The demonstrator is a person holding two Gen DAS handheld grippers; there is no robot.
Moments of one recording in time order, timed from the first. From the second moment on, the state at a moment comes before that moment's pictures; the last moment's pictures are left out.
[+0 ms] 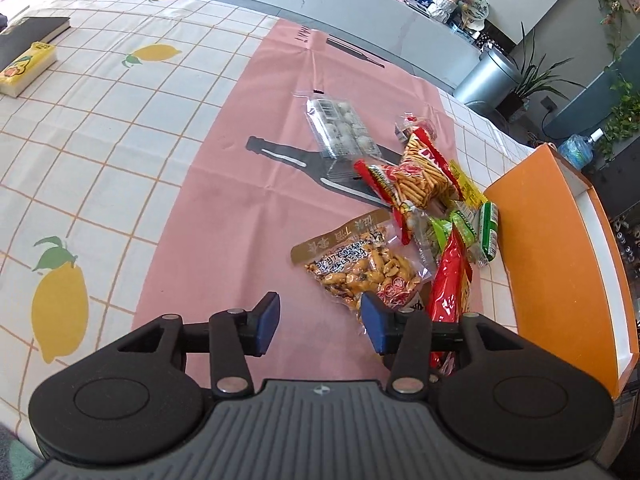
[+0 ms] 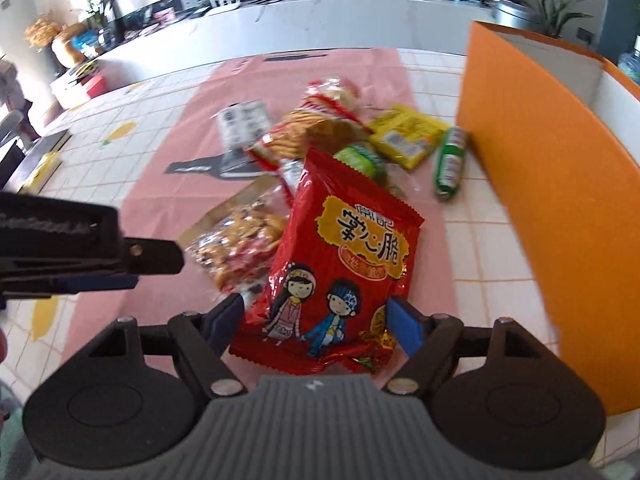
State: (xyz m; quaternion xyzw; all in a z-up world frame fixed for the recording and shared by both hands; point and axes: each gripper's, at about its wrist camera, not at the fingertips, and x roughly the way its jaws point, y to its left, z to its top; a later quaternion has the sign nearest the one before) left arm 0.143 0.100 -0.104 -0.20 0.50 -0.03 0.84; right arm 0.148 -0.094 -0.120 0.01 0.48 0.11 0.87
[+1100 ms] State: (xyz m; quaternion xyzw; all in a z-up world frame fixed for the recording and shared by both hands) left arm 0.139 0.089 -0.114 -0.23 0.51 -0.05 0.83; right arm 0.159 -0.131 -0.126 0.05 0.51 0.05 0.86
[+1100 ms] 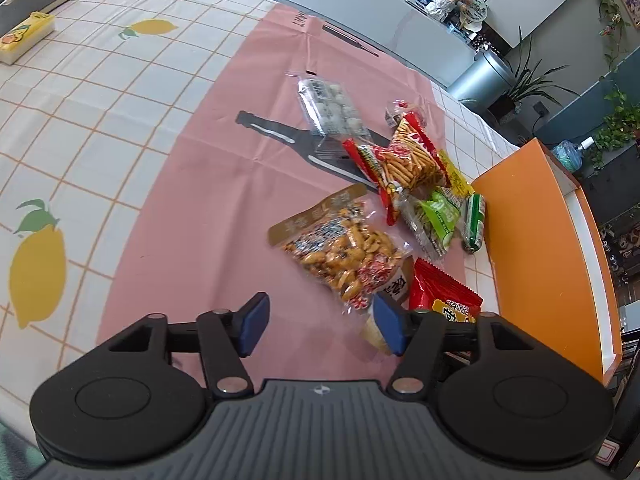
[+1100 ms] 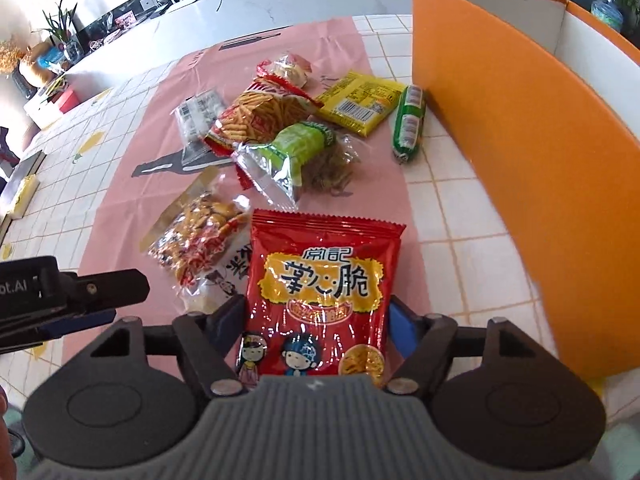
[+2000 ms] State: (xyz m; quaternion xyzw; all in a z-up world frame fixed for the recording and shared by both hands) left arm 0.183 0.029 -0.125 -0.13 0.54 0.05 0.83; right arm 0.156 -0.163 -0.129 0.08 0.48 0.08 0.87
